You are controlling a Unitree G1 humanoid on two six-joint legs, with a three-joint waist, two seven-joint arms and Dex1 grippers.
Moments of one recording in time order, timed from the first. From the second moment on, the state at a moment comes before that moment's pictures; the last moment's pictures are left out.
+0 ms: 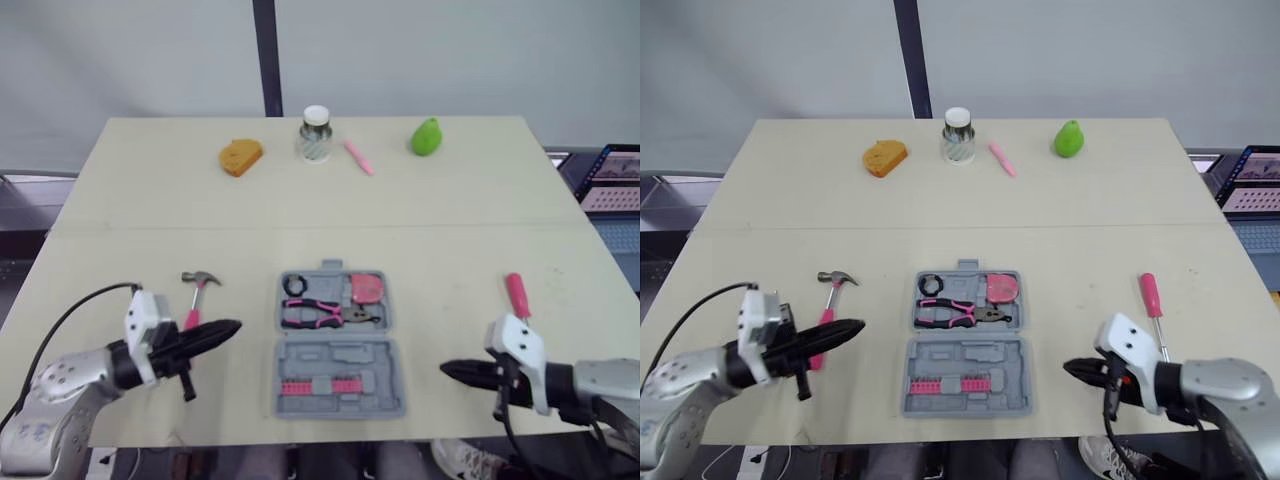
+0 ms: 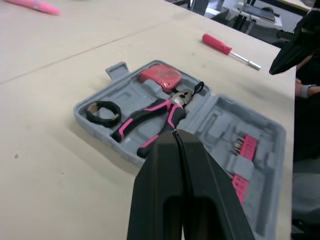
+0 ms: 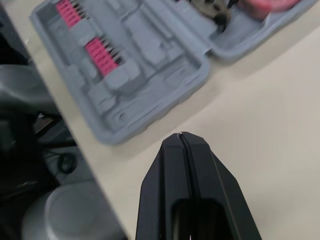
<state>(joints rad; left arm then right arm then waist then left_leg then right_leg) 0.28 0.65 0.36 -0.40 -0.60 0.37 -1.01 0.36 -0.92 -0.29 -0.61 0.47 0.65 1.03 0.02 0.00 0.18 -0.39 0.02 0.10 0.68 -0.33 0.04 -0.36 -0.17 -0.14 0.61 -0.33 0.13</state>
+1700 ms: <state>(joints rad) 0.42 0.63 0.63 -0.69 -0.88 0.91 -0.11 0.36 -0.81 -0.27 -0.50 0.50 0.17 1.21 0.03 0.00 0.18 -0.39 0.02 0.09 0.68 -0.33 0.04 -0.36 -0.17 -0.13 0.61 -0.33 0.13</state>
